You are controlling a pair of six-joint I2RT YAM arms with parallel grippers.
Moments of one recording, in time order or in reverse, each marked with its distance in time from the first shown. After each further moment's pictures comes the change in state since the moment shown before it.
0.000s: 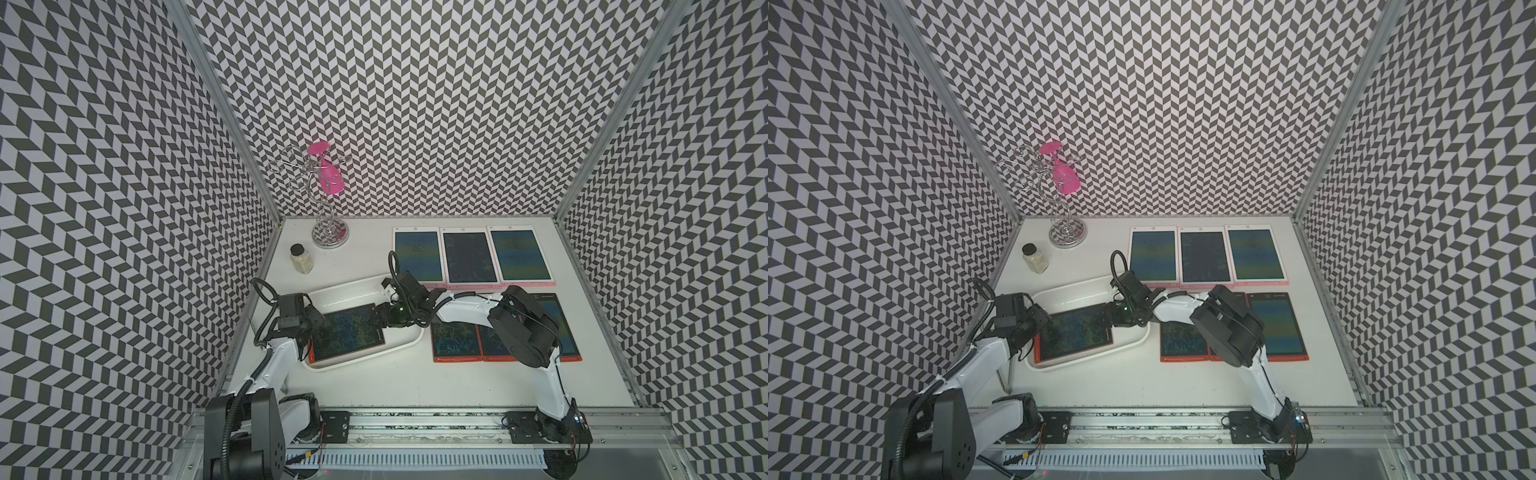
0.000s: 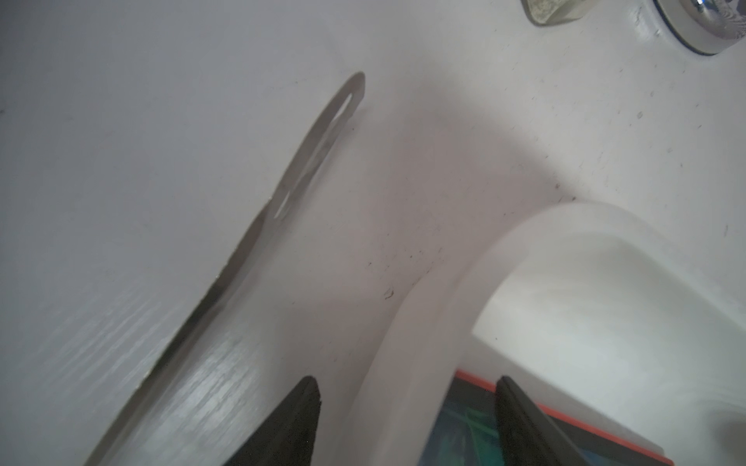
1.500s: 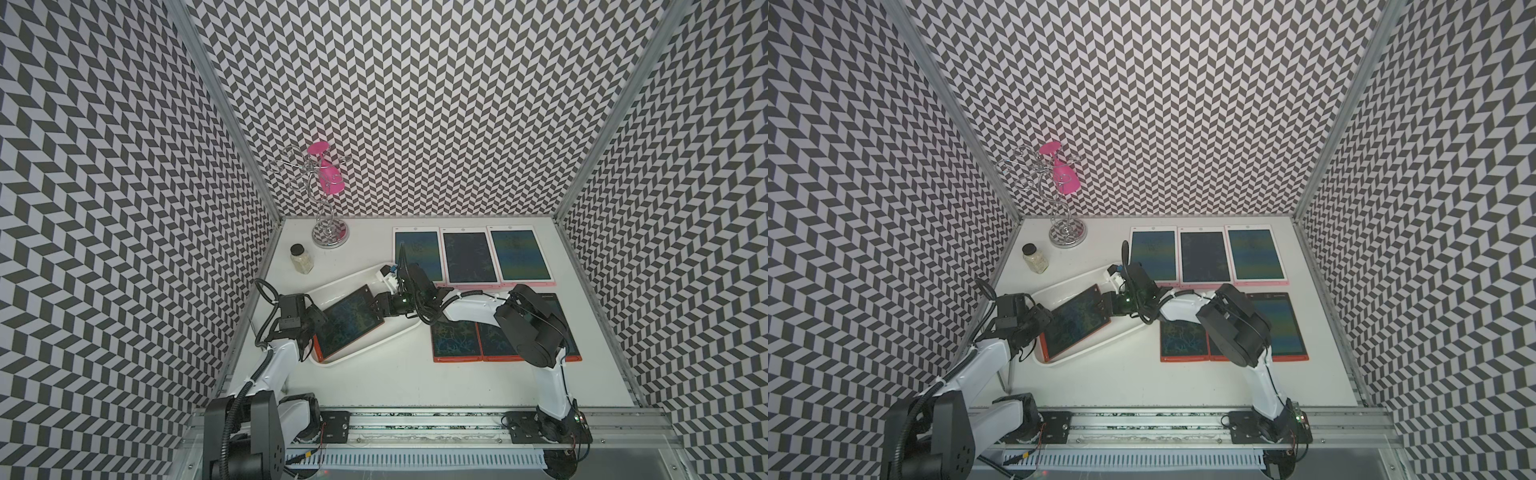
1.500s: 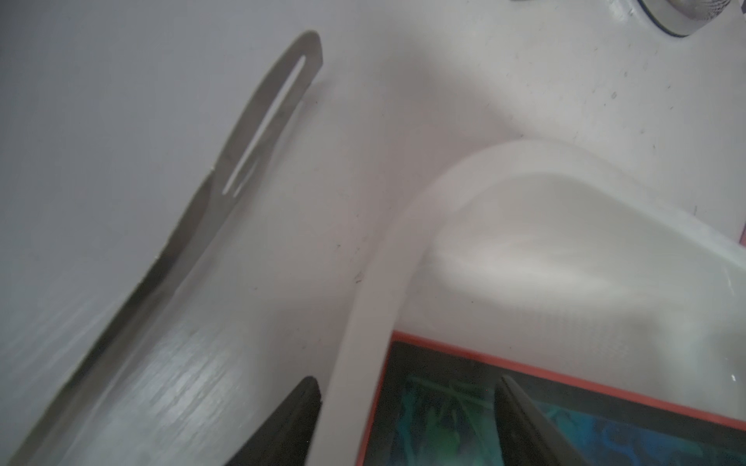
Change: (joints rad) left arm -0.011 -0.011 -0.008 0.008 0.053 -0.011; right arm -0.037 -0.043 -0.063 0.303 -0.117 0.002
